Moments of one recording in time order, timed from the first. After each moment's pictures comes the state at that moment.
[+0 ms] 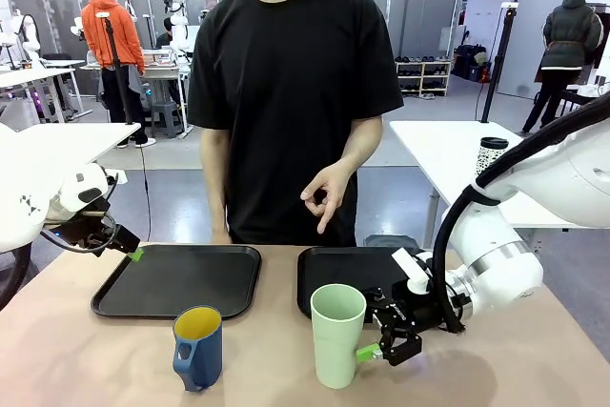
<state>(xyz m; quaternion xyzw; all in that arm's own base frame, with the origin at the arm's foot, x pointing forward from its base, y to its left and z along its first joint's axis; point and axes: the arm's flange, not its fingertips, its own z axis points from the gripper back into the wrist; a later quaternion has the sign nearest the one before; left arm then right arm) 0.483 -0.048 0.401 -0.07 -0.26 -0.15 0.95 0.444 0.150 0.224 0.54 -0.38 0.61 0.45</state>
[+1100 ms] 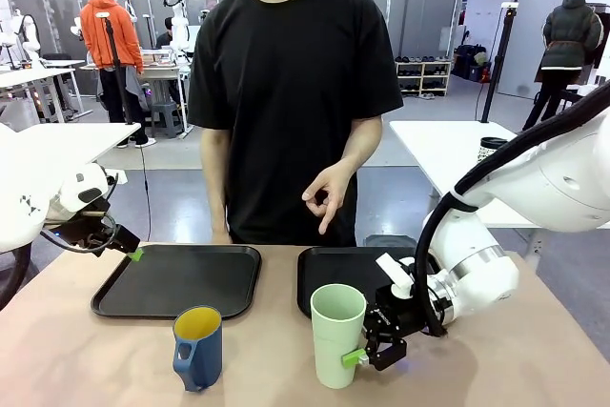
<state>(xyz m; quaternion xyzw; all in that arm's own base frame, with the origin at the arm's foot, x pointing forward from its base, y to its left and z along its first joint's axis) 0.483 -0.048 0.400 -0.07 -0.26 -0.15 0.95 0.448 0.178 0.209 0.57 -0.36 0.61 0.42</state>
